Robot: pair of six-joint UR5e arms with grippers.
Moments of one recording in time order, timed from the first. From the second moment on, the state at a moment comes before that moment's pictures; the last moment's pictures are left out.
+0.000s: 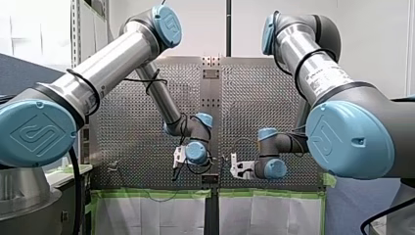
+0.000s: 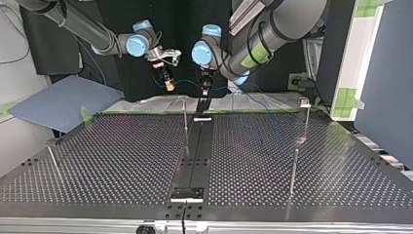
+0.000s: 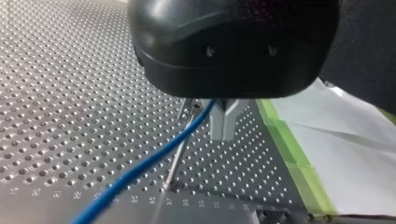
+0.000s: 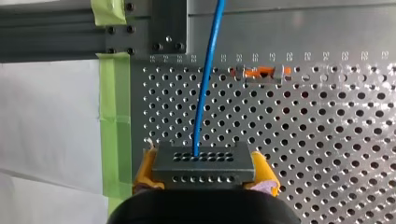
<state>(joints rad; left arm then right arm) -0.63 -2.38 -1.66 -2.57 -2.02 -1.63 2.01 -0.72 1.84 -0.86 1.30 1.57</state>
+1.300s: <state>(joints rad) -0.63 -2.43 -1.64 -2.46 -1.99 -1.74 1.94 -0.72 1.75 -0.84 1.30 1.60</state>
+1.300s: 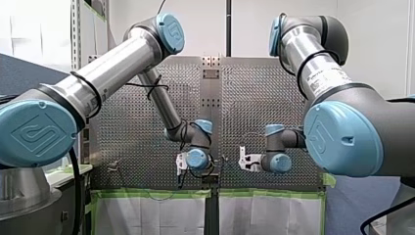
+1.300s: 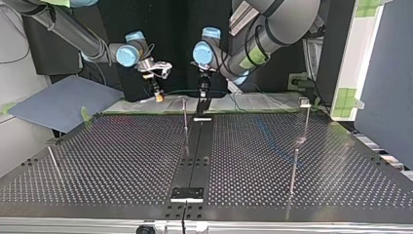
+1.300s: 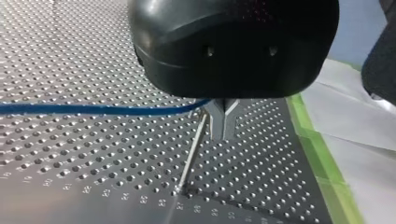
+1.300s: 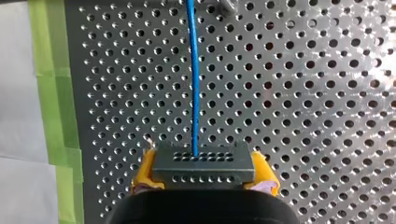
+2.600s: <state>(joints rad) -0.62 -2.50 -1.54 -2.48 -1.94 -1.81 1.87 -0.72 1.72 -0.80 1.30 1.60</state>
